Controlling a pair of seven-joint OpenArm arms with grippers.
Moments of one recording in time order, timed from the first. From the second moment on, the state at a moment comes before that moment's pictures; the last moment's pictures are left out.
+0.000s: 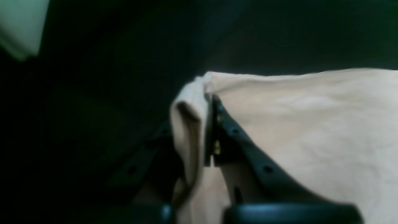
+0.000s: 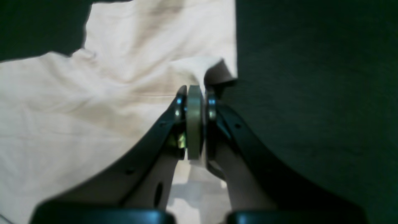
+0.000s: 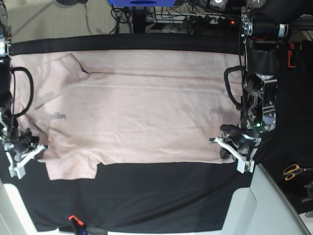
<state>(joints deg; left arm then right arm) -13.6 -15.0 -2.8 60.5 -16.4 -15.5 22.2 22.8 25.2 -4.9 43.9 29.3 18.2 -25.7</state>
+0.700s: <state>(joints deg) -0.6 -15.0 -2.8 76.1 -16.0 -15.5 27.3 15.7 27.3 -5.0 43.9 29.4 16.6 -23.4</state>
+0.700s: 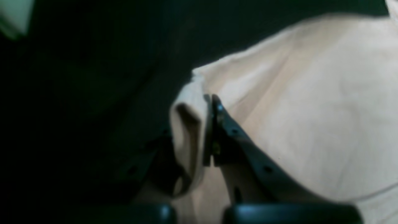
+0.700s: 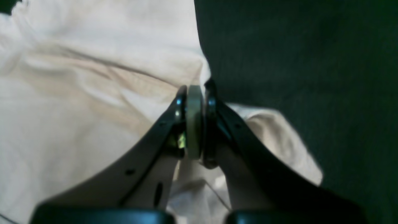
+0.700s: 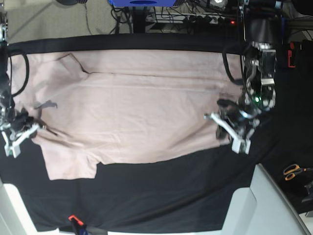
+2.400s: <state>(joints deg) 5.5 -22.4 -2.6 81.0 -16.2 -16.4 31.9 4.9 27.4 10.9 58.8 30.0 16.7 -37.5</state>
